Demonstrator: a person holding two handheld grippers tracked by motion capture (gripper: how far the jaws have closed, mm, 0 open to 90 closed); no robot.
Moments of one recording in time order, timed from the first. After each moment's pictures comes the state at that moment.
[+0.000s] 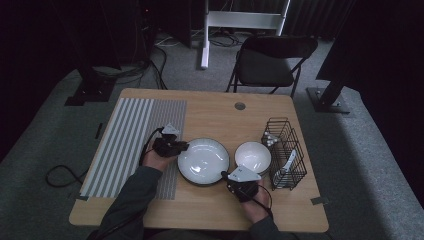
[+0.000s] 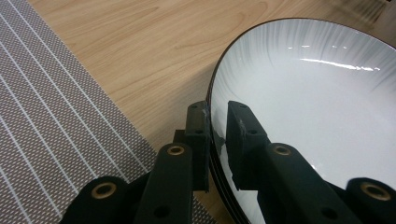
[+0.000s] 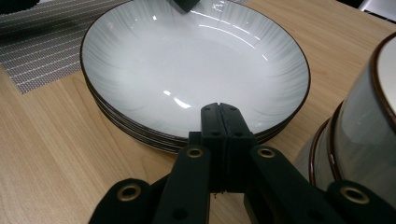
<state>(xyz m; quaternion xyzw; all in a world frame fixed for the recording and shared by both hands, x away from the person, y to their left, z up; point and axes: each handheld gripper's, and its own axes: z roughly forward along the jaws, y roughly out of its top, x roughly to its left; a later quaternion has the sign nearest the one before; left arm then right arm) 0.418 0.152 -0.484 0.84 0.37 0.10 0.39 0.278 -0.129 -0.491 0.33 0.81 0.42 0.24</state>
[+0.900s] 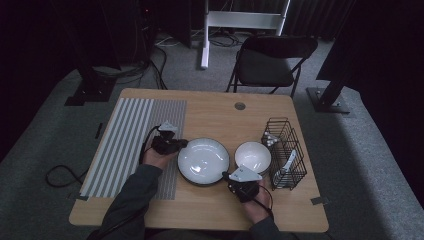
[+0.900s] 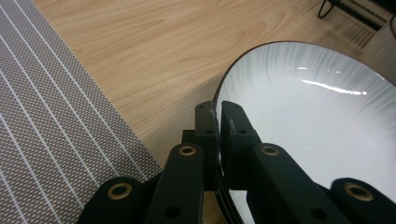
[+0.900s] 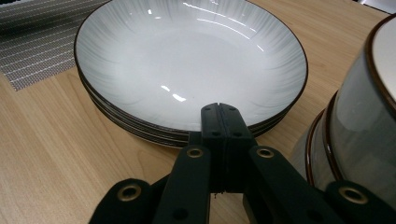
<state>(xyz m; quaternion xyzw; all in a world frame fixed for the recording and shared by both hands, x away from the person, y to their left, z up) 0.422 0.158 -0.480 0.82 0.39 0.08 0.42 0.278 -0.132 -0.494 0.34 0.81 0.41 0.23</state>
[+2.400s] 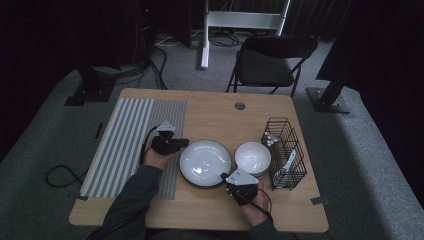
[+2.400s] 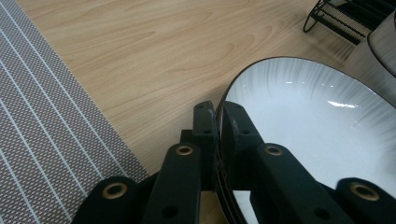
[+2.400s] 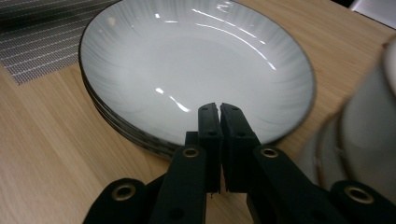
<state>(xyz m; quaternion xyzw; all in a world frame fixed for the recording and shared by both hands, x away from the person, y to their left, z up) 0.419 0.158 -0.479 0.81 0.38 0.08 0.44 0.269 -0.126 -0.489 0.32 0.82 0.40 0.26</state>
